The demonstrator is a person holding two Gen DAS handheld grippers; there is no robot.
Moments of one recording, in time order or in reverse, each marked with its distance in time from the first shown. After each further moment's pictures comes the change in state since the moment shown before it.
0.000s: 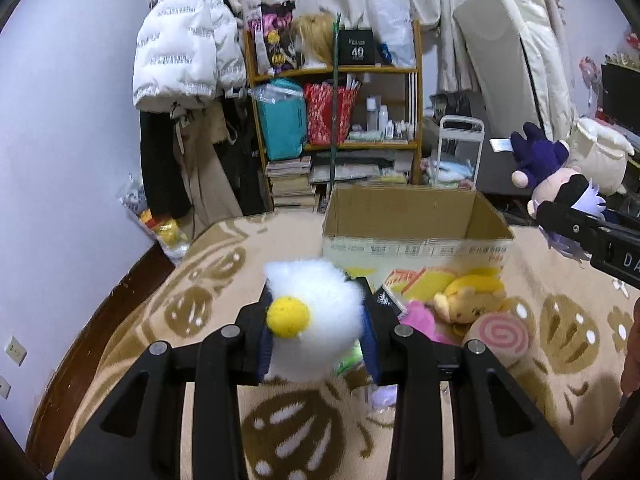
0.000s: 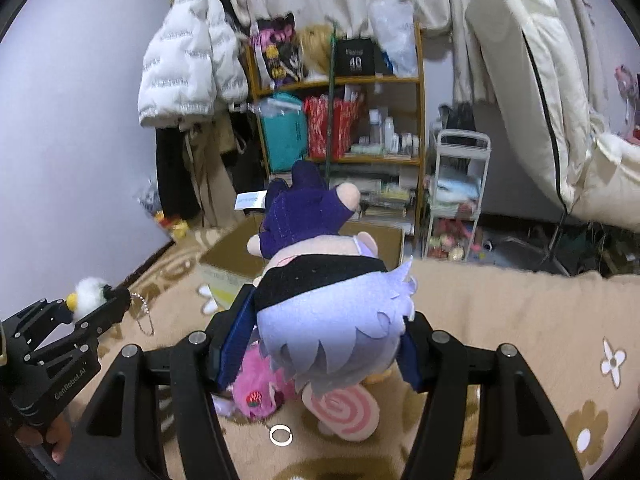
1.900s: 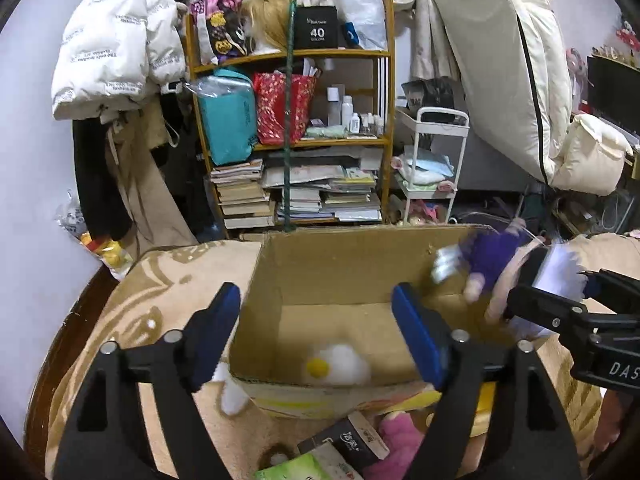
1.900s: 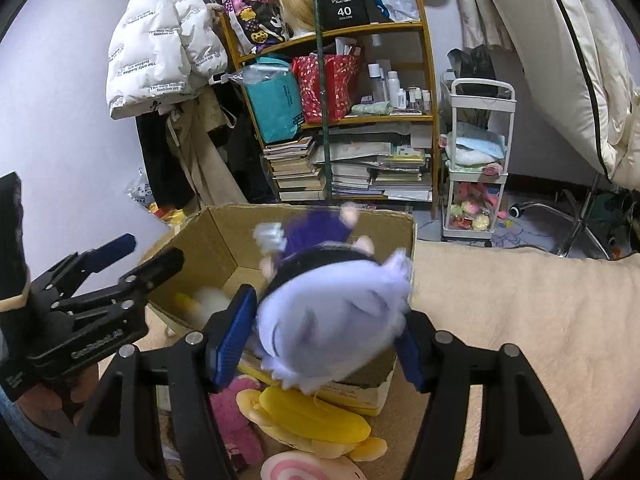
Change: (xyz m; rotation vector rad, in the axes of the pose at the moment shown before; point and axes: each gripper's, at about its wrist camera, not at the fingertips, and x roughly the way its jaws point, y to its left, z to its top) left arm 0.154 -0.043 0.061 0.040 0.044 -0.128; right arm 0.128 -0.060 0.013 0.082 0.143 0.082
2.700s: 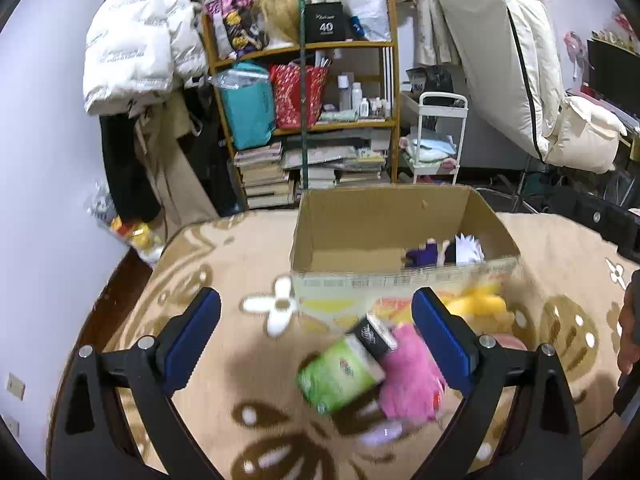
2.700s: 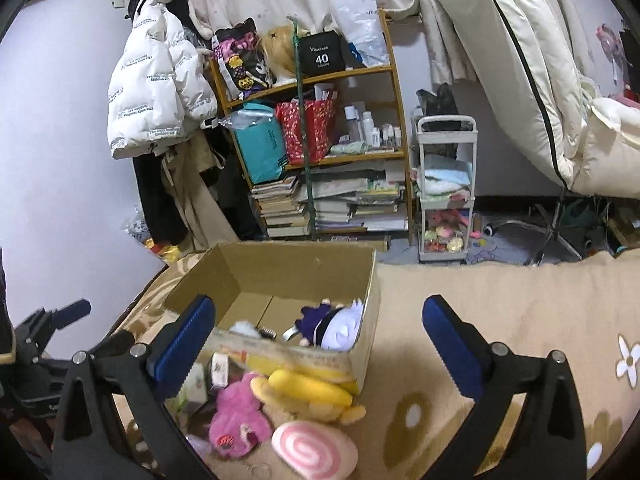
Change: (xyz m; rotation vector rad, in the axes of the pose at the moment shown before) left arm -0.099 0.016 -0.028 0.017 0.081 0.050; right arm -0.090 0.001 -0.002 0.052 -0.121 -0.054
